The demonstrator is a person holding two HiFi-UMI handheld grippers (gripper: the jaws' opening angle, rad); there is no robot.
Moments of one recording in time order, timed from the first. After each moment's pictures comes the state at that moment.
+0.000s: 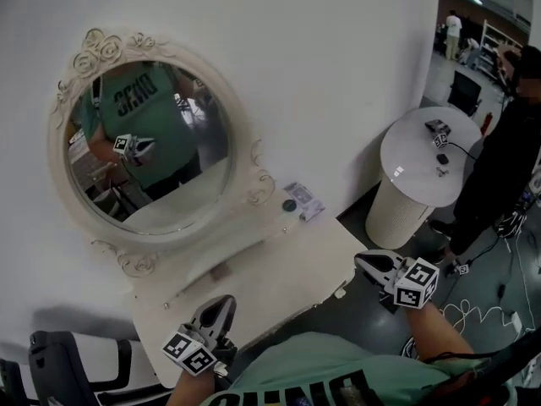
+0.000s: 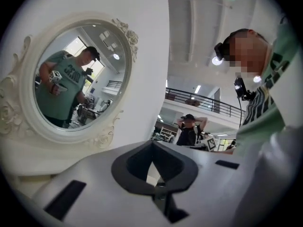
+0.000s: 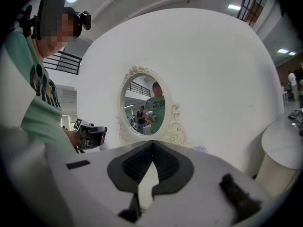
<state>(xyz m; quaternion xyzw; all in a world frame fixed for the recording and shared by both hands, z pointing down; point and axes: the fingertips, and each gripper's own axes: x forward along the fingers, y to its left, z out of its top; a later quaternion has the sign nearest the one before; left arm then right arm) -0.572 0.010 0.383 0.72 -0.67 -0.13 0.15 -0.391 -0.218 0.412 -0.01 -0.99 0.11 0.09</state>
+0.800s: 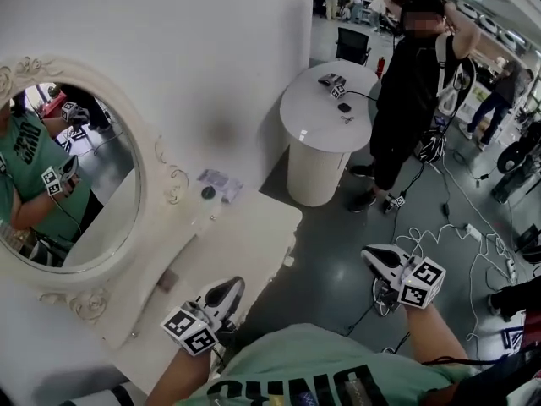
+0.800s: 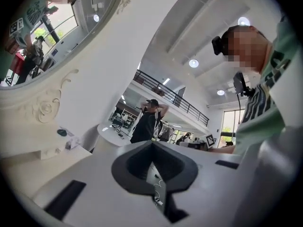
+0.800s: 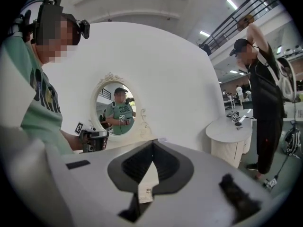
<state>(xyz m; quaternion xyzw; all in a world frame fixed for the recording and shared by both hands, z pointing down) -0.468 -0.071 0.411 0.88 -0.41 -0.11 0.21 -0.205 -0.157 0.406 0.27 -0.95 0.14 0.08</state>
